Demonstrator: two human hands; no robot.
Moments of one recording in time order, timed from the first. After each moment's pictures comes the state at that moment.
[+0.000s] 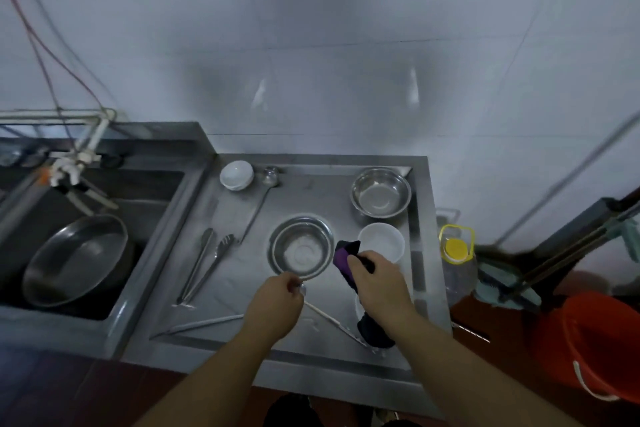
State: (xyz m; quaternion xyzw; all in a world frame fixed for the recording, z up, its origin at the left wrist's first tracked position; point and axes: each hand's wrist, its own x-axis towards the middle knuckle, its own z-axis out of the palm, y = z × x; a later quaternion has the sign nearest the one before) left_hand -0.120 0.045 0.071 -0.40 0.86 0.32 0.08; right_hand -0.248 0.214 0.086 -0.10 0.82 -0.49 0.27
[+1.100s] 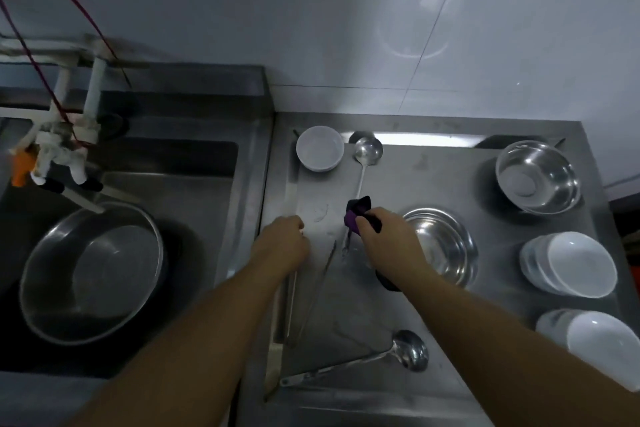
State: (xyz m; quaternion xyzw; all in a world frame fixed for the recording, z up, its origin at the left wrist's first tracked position) left_hand -0.135 -0.389 -0.033 -0.32 0.89 0.25 0.21; right_hand -0.232 -0.195 -0.003 -0.12 0.90 -0.32 0.27
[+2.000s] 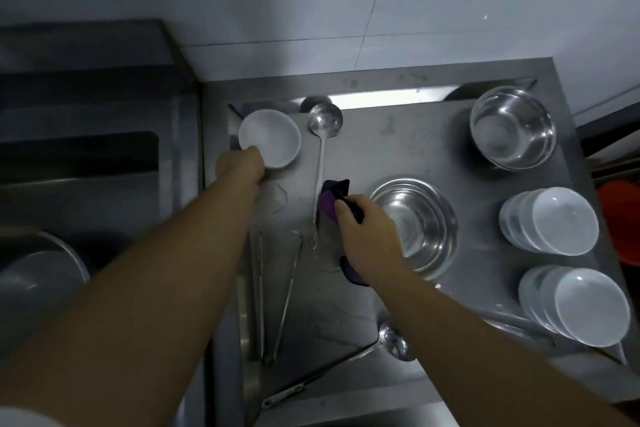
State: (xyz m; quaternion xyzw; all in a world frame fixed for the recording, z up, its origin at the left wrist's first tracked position) left_hand -0.288 -0.443 -0.112 -0.60 0.55 0.57 0.05; right_hand -0.238 -0.198 -0.047 0.05 0.87 -0.42 0.25
